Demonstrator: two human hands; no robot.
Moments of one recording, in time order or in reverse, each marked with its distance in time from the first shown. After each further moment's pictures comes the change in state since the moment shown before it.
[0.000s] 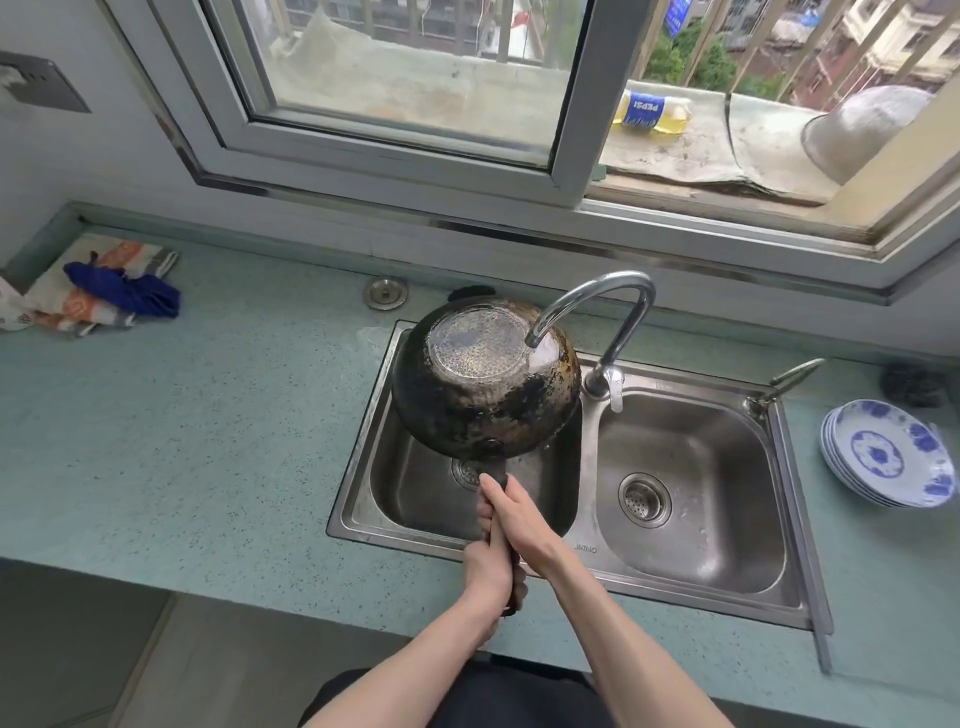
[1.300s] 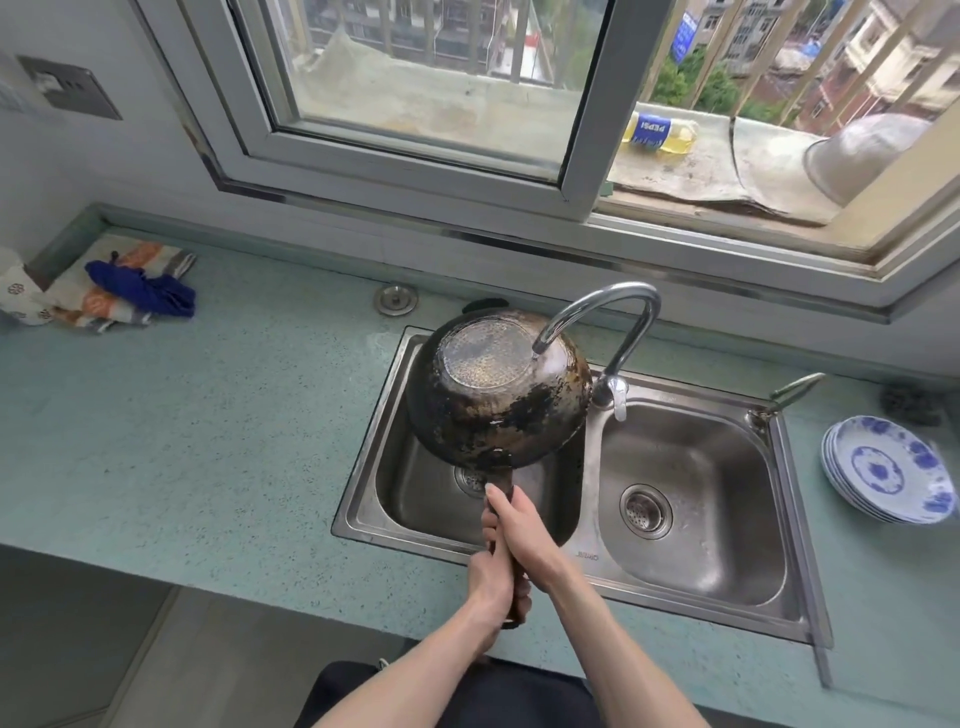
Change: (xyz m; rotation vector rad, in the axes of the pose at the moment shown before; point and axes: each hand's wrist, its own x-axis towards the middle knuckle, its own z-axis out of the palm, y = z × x) left_hand -0.004 -0.008 -0.004 0.028 -0.060 -0.002; right_hand -0.017 -0.004 0.009 0.057 0.056 0.046
